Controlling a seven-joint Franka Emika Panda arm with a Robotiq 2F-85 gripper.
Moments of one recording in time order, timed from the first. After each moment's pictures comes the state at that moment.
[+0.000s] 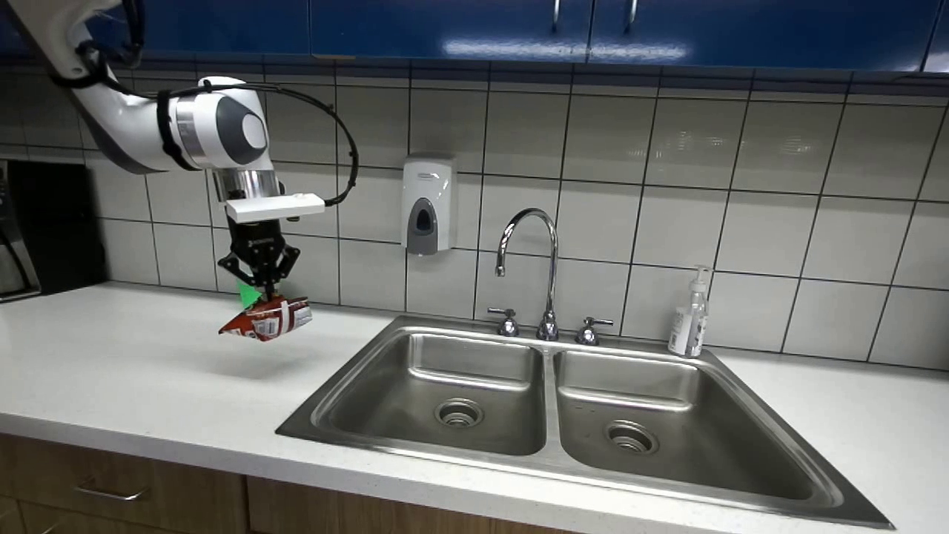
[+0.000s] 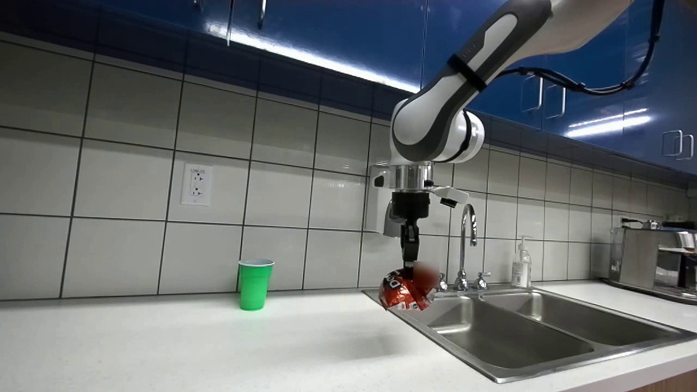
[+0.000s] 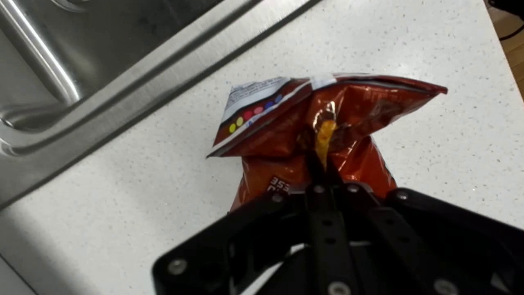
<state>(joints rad) 0.11 0.04 0.09 -2.23 -0.16 2.32 -0.78</state>
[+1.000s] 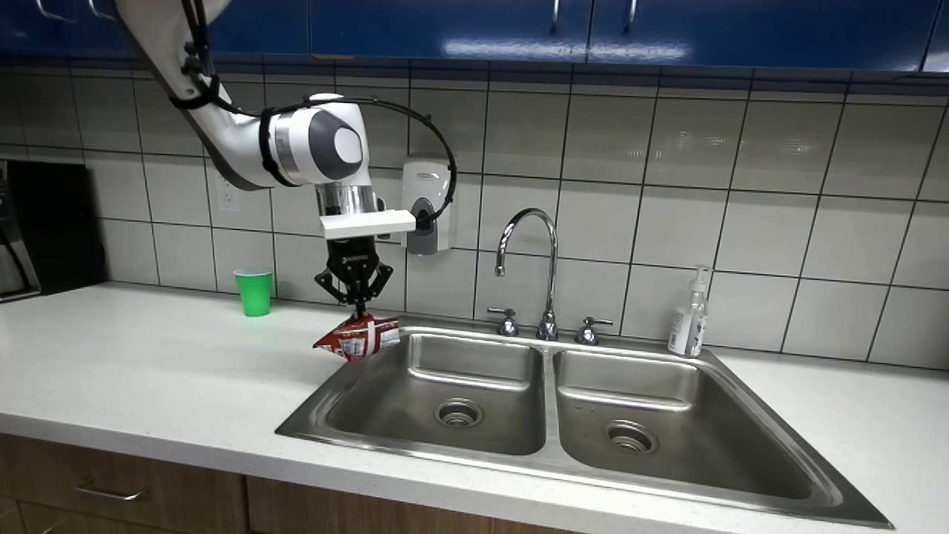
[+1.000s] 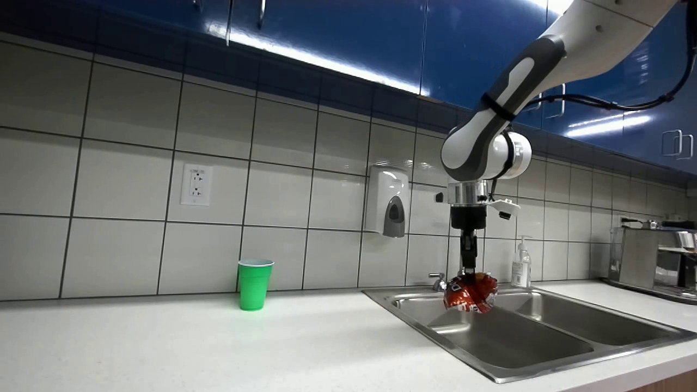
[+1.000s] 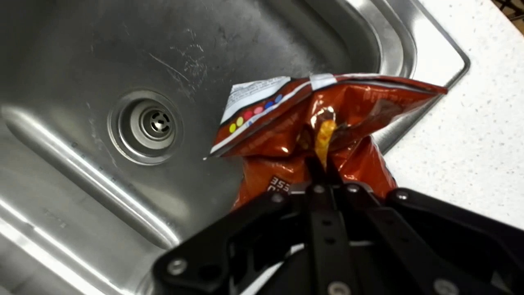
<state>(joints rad) -0.04 0.07 -0.07 -2.24 -0.16 2.33 -0.78</state>
